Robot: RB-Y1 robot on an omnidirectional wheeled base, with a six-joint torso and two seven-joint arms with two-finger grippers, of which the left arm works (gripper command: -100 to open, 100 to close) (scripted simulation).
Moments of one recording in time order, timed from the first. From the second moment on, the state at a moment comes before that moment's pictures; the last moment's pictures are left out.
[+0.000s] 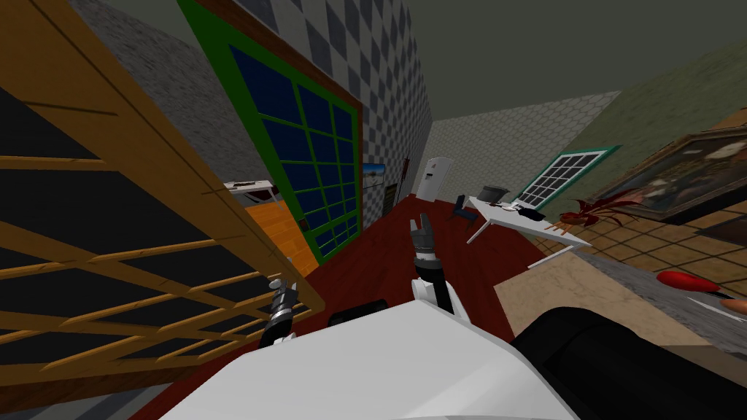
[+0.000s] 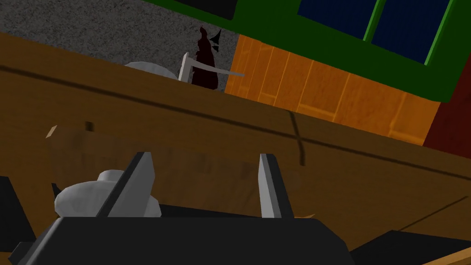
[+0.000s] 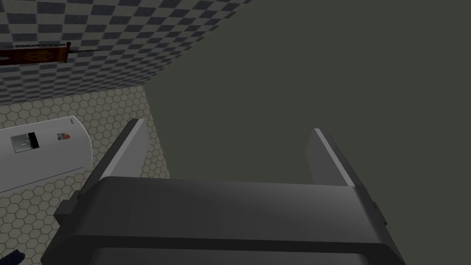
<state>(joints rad) -0.02 0.12 0.28 -0.55 0.08 -0.88 0.38</state>
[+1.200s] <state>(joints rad) -0.06 0.12 0.24 -0.55 0.15 -0.88 0.62</state>
